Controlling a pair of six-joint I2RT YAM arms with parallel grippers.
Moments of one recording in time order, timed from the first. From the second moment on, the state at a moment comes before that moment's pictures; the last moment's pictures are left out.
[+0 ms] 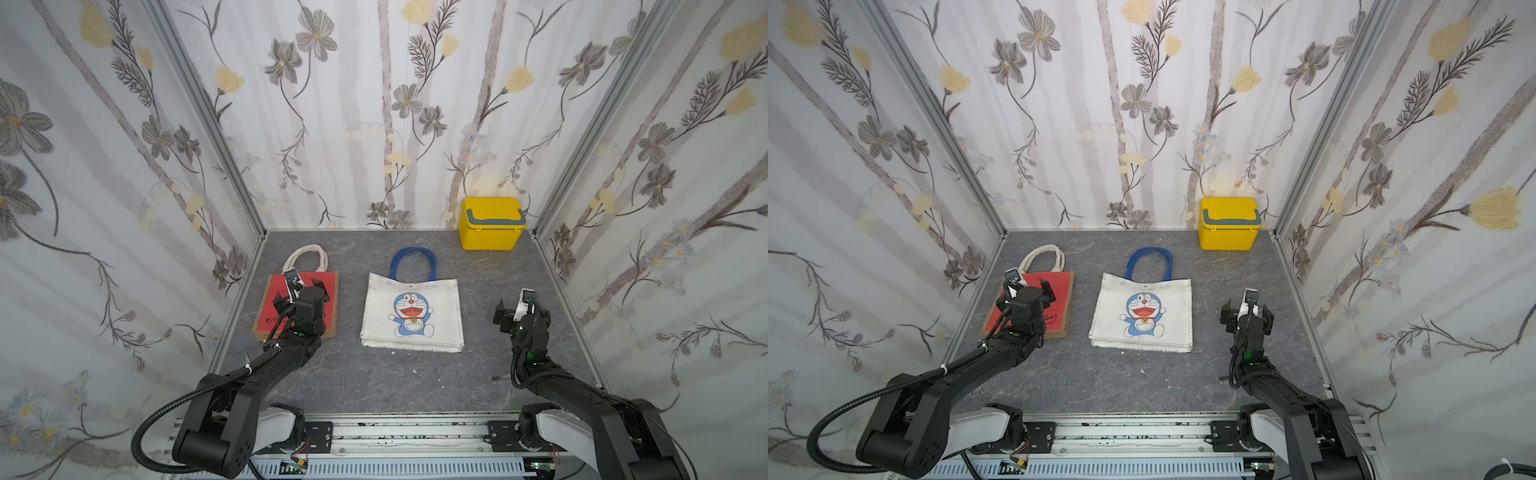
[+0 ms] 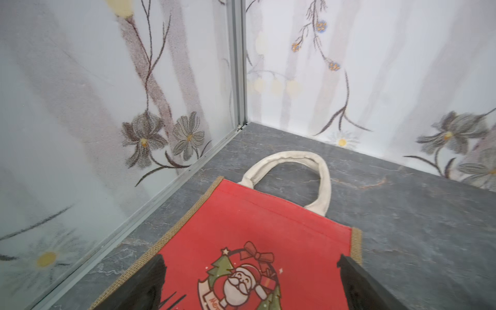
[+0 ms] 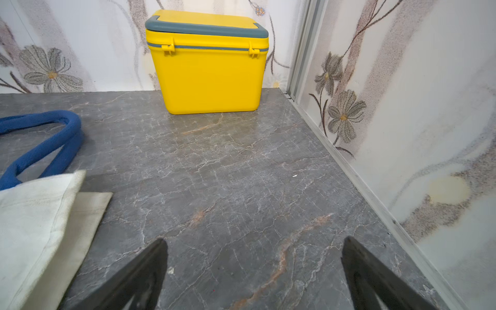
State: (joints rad) left arm -0.24 1.29 0.44 0.51 -0.71 -0.23; right arm 0.13 1.16 0.16 0.76 0.35 0.02
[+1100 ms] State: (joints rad) left arm -0.04 1.59 0.24 1.22 -0.25 -0.14; right arm 0.03 1.51 0.21 1.19 0.13 0.04
